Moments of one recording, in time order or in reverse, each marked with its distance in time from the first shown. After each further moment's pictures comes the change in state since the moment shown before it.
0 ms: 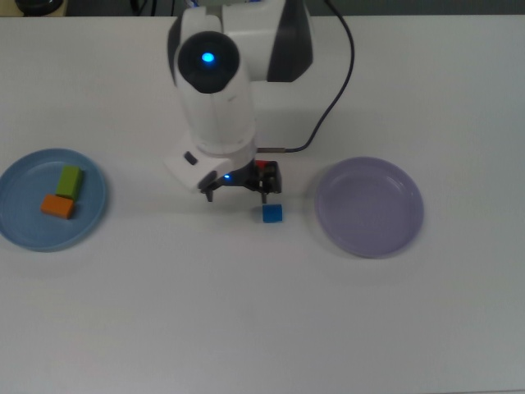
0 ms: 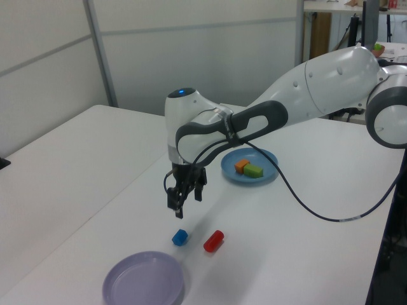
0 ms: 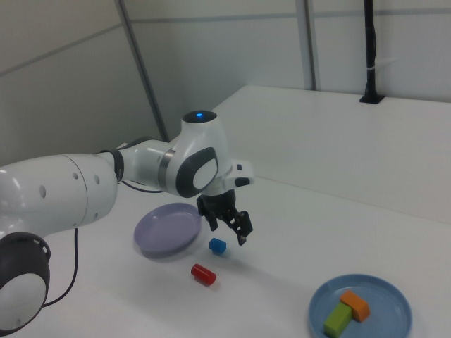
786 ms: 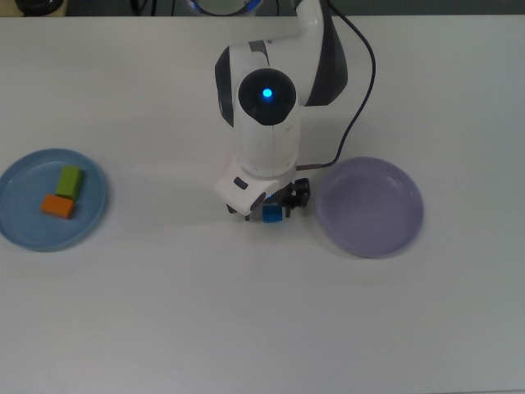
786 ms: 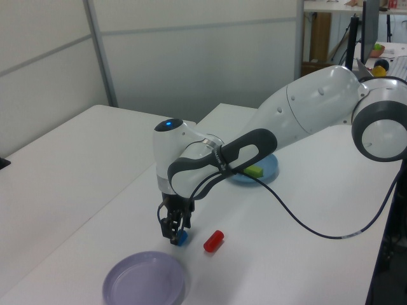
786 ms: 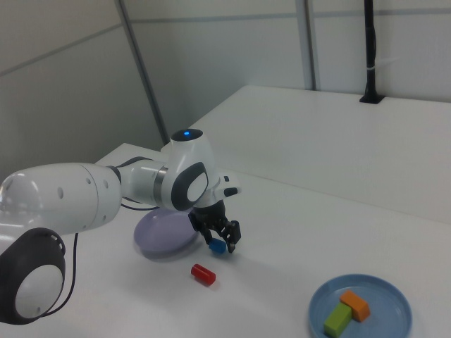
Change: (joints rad) arm 0.075 0.088 -0.001 -0.006 -0.051 0.103 -0.017
